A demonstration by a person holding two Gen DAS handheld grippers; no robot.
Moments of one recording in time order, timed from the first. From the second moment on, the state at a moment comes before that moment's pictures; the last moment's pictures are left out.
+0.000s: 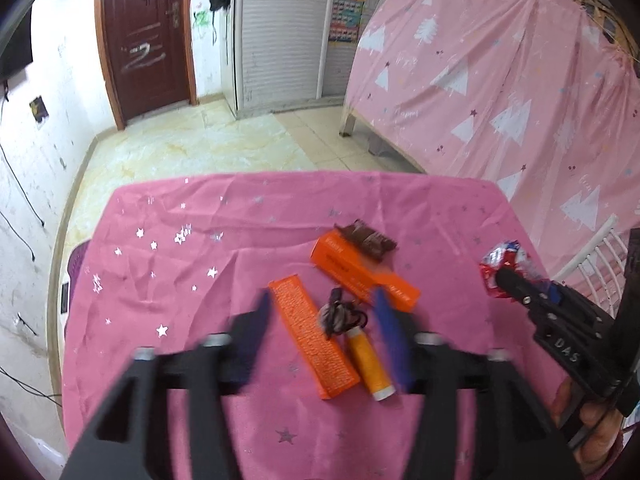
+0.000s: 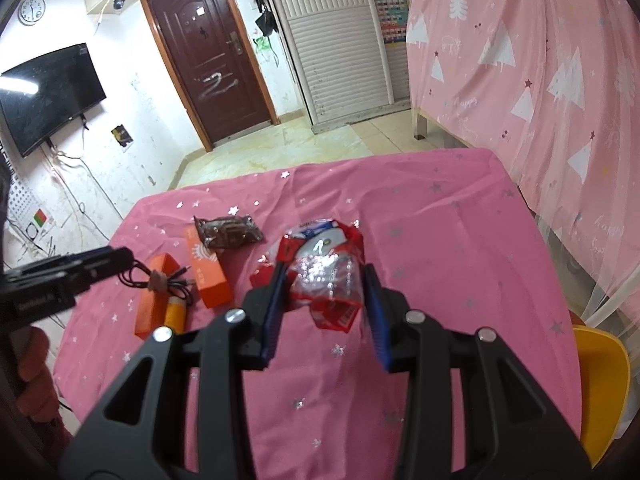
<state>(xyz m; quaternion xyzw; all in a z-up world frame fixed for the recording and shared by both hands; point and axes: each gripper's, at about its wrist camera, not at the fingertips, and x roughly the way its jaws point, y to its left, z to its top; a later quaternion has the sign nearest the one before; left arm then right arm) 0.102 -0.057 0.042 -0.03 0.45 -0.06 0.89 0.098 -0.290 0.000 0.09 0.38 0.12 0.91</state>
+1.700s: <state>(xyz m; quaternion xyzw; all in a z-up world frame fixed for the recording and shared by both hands) 0.057 -0.189 0.075 0.06 0.39 -0.15 0.91 0.031 -0.390 0.010 0.14 0.33 0.04 0.93</state>
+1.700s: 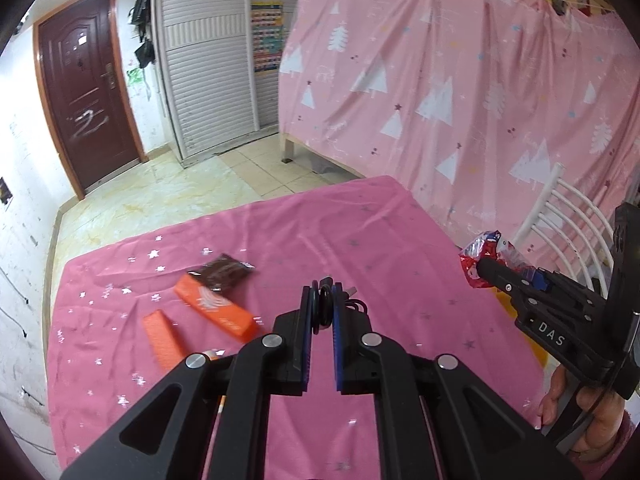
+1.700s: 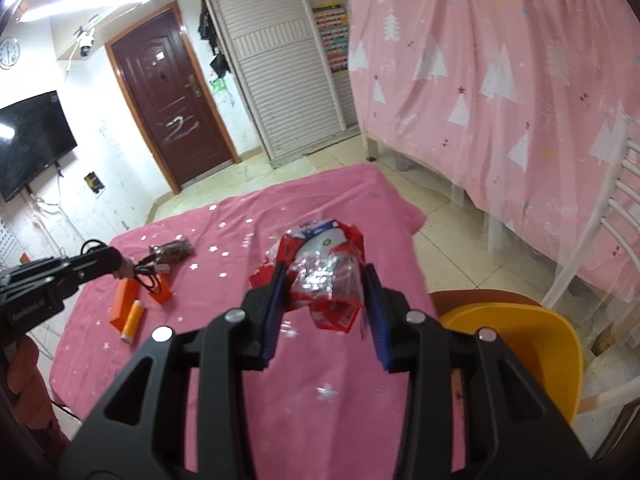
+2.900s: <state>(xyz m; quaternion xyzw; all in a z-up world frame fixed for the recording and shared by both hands) 0.030 -0.385 0.056 0.09 0.42 -0.29 0.86 -0.040 -0.544 -0.037 0.24 0.32 -0.08 0.92</state>
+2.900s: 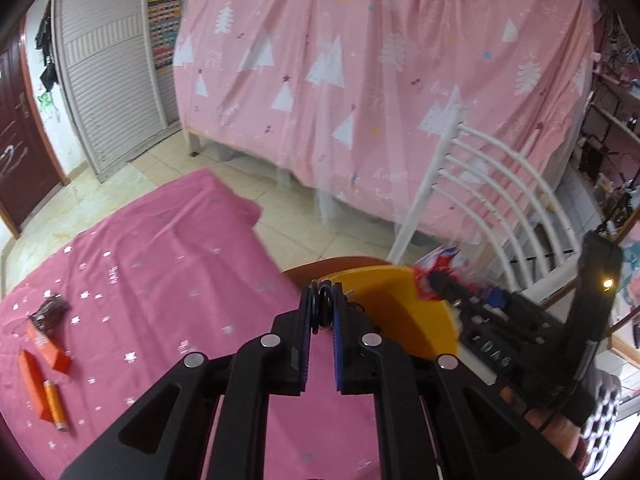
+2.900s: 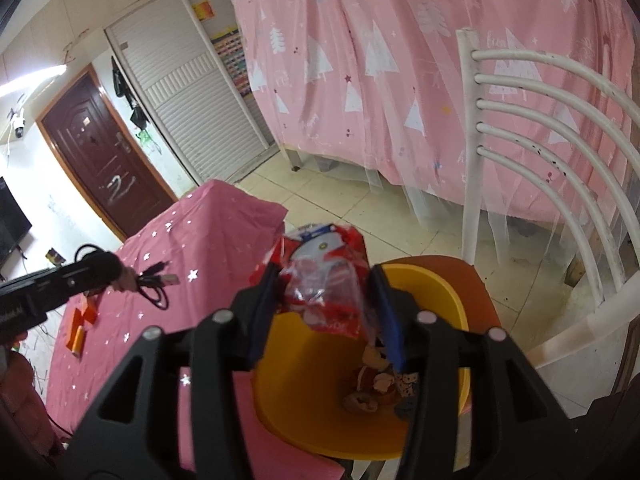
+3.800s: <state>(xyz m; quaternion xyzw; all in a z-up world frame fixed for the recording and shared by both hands) 0.042 -0.319 0.053 0.05 0.42 -0.23 0.88 -0.023 -0.504 -0.031 0.22 0.32 -0.05 0.92</state>
